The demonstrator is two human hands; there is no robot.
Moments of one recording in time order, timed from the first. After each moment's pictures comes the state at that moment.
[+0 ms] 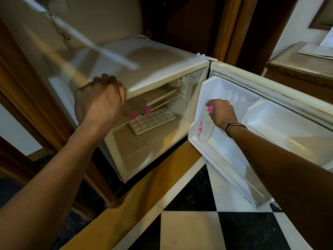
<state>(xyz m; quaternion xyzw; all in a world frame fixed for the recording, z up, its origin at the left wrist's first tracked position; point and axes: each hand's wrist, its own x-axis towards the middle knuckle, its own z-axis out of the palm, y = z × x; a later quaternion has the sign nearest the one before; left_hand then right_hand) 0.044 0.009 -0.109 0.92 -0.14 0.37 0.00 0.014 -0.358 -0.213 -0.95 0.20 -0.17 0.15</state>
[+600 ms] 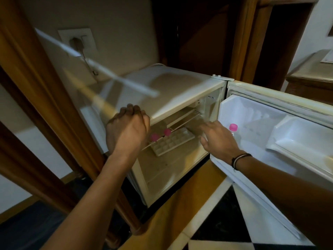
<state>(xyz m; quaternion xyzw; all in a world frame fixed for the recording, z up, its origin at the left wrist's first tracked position) 0.036 0.006 -0.102 0.94 -0.11 0.32 0.02 0.006 -0.265 -0.204 -0.97 0.00 -0.22 0.05</state>
